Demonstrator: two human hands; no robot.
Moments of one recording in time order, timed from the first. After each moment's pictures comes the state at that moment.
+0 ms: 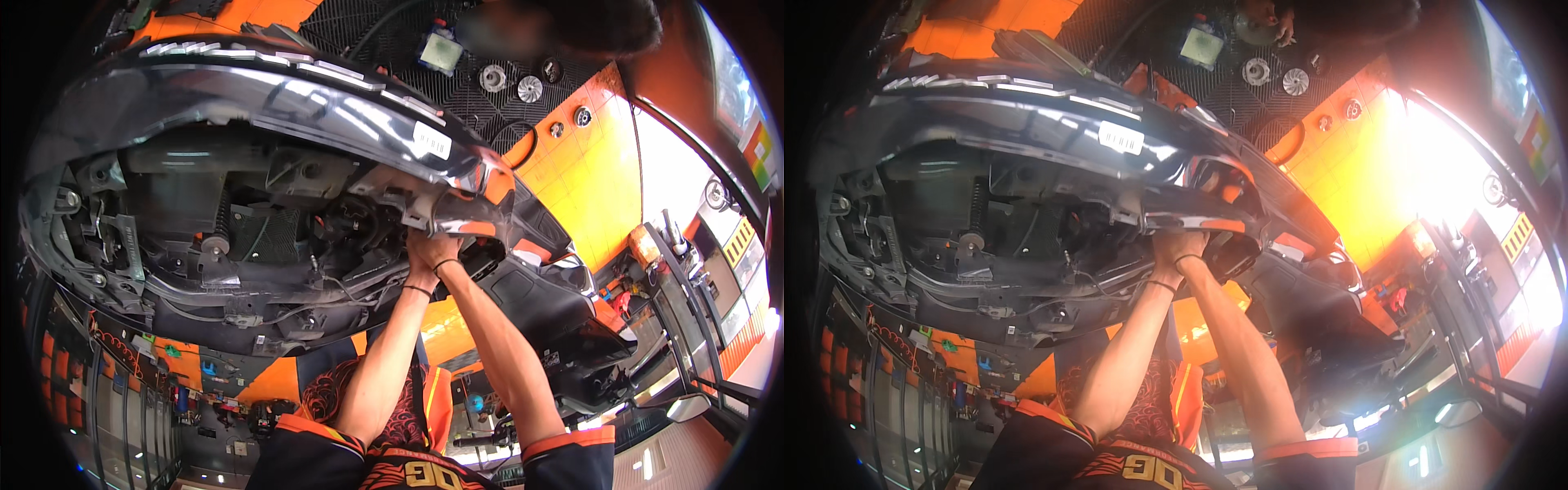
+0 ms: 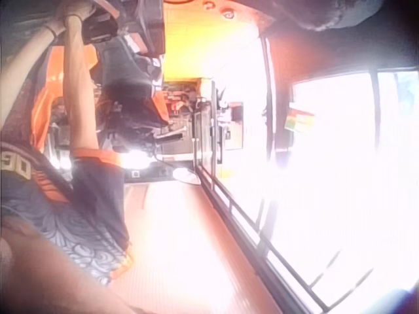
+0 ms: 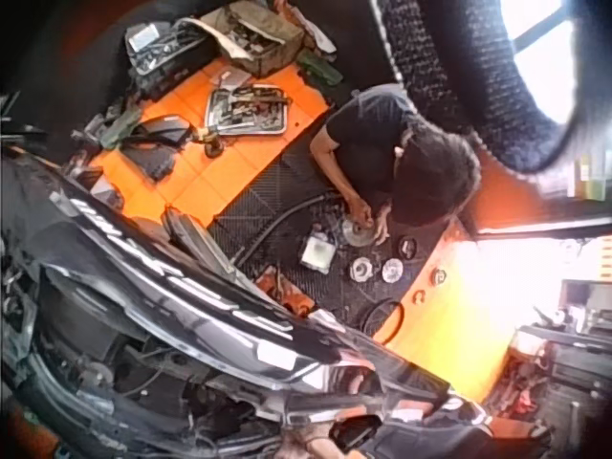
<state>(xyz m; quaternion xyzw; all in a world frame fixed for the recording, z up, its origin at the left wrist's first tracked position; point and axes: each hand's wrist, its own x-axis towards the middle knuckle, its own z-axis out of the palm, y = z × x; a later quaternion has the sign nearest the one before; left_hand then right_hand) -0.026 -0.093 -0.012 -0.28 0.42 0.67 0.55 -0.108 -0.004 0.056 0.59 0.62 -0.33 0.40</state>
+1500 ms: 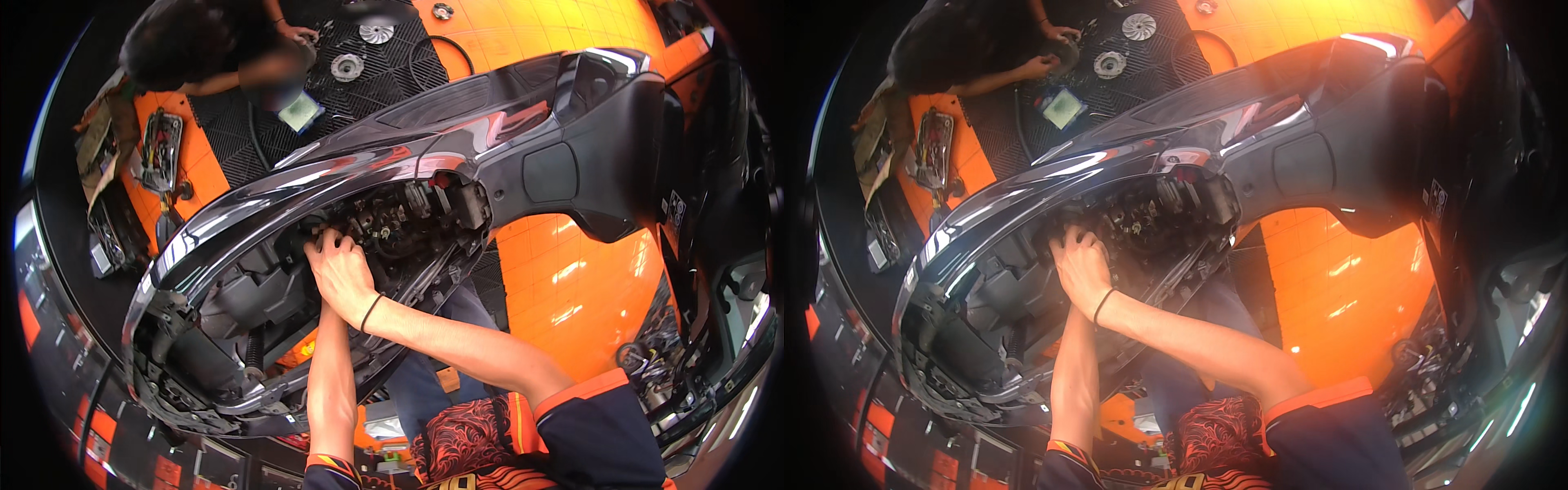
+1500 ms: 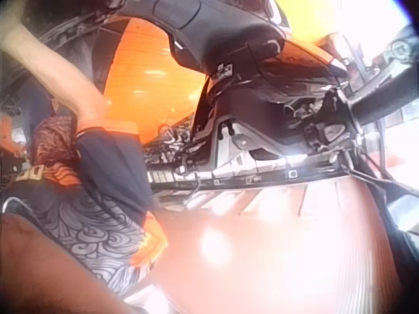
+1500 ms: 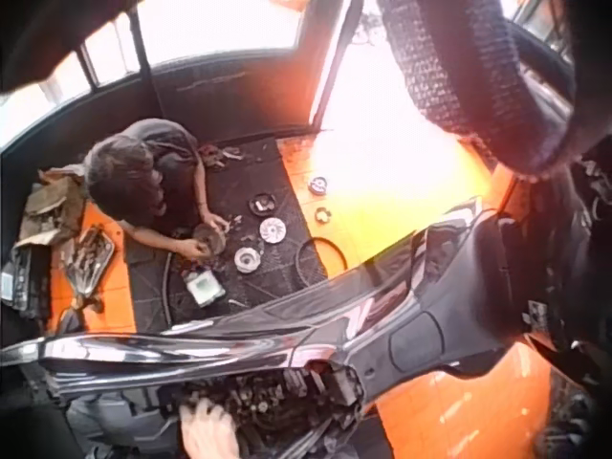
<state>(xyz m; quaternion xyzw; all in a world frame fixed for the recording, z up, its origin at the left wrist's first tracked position) -0.139 -0.104 -0.027 0.68 0.70 -0.05 0.23 -0.068 -0.045 0.089 0.61 0.75 -0.22 0.07</state>
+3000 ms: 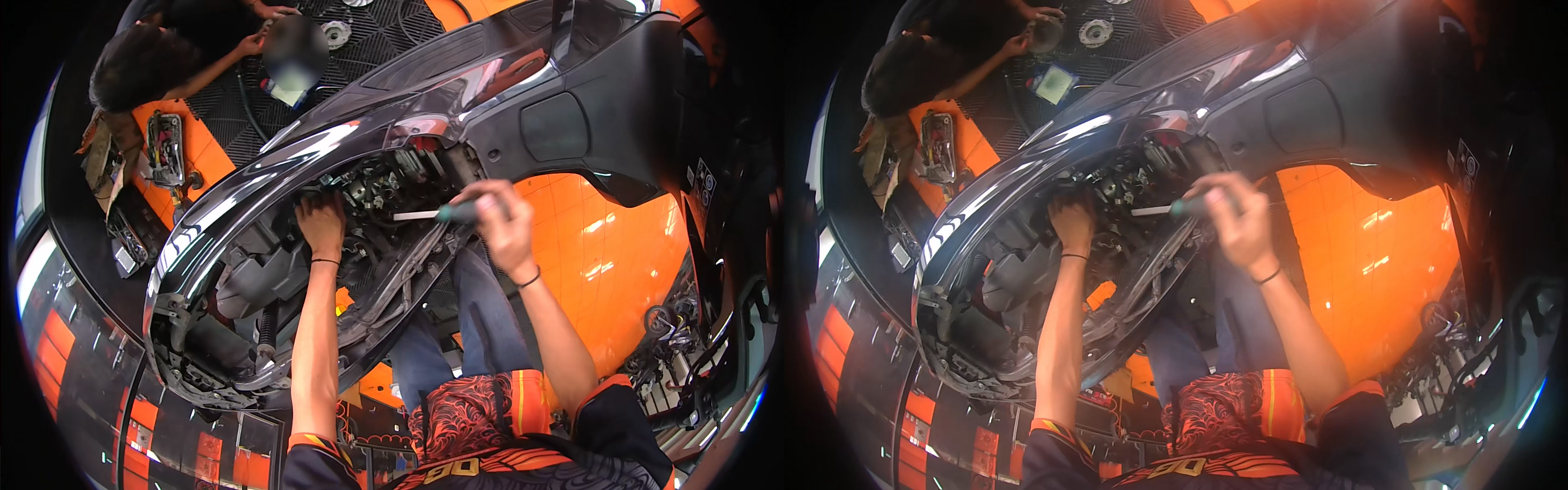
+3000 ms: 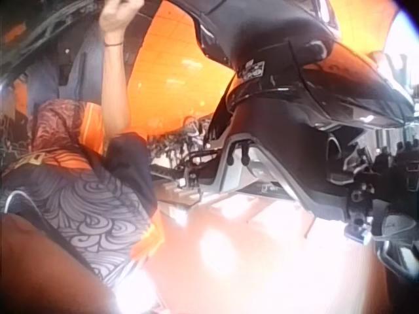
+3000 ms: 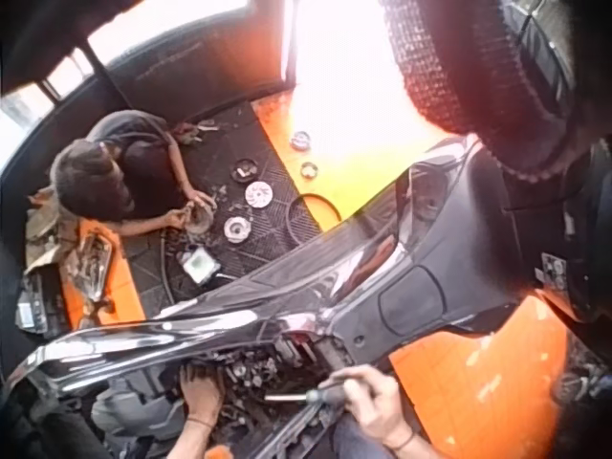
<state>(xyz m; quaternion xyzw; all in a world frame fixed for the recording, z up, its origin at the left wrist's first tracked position) -0.131 -0.063 -0.054 0.79 0.61 -0.04 0.07 0.195 -0.070 0.104 0.63 0.37 -0.58 -0.37</state>
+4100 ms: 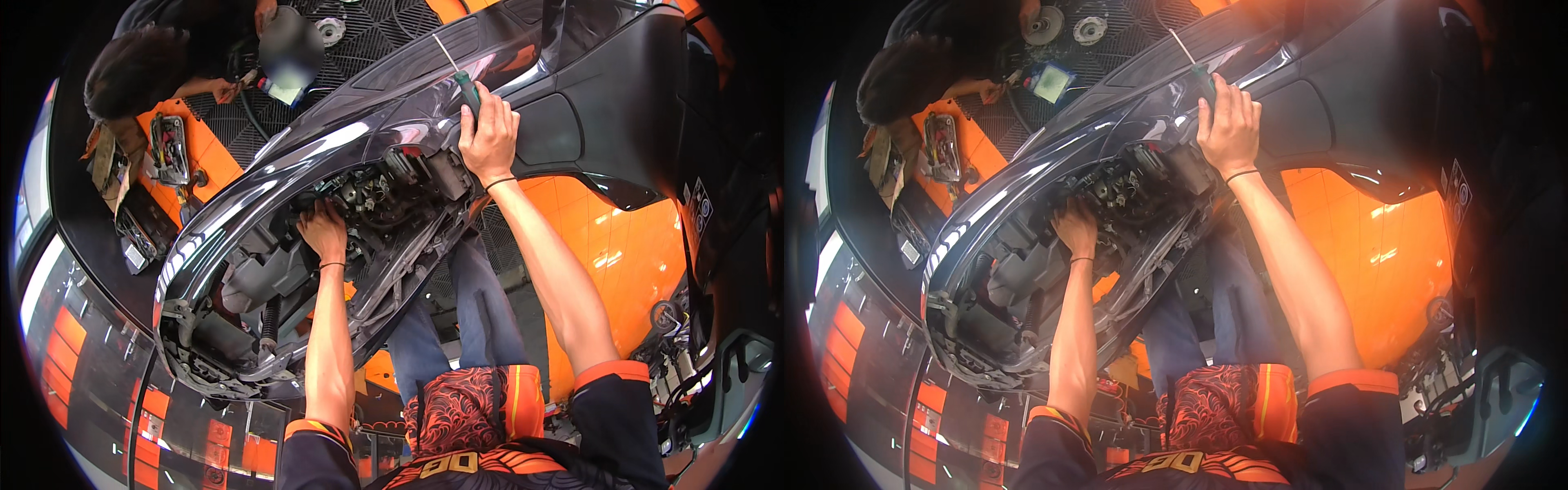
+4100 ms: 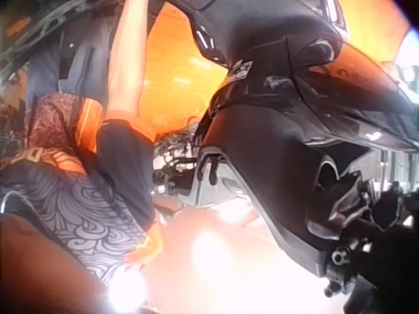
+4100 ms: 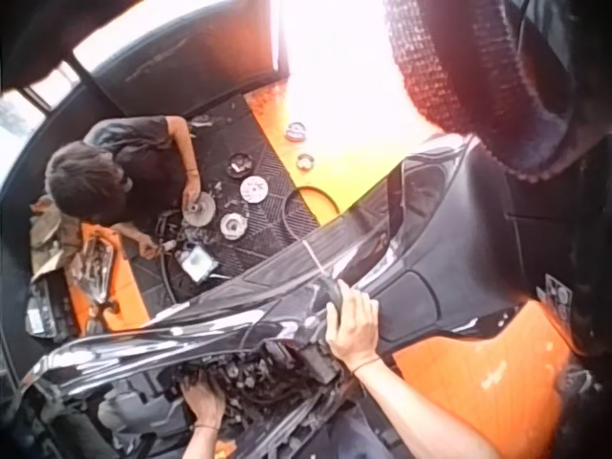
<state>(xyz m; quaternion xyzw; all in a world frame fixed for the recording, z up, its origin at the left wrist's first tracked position) -0.104 -0.075 -0.051 0.67 0.73 -0.09 0.10 0.231 0.016 -0.026 0.74 0.63 -0.06 -0.23</state>
